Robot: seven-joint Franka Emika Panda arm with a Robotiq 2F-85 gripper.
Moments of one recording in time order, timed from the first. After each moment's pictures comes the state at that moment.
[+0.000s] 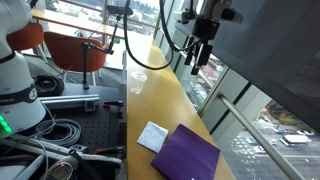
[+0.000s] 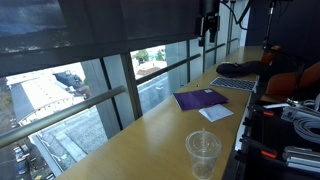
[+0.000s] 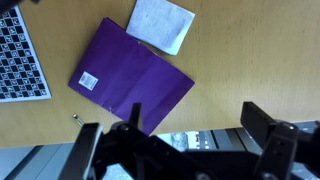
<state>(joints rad) 0.02 -0.05 0.01 -2.06 -0.09 2.08 0.20</state>
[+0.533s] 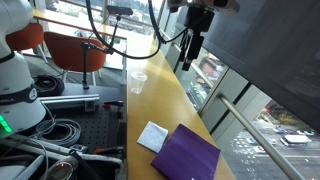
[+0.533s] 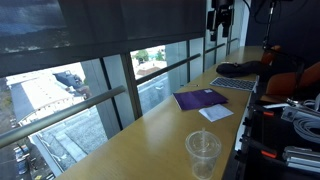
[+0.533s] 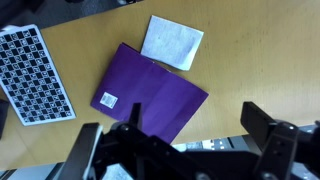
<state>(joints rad) -0.01 -0.18 0.01 -2.17 -0.10 2.03 0.26</state>
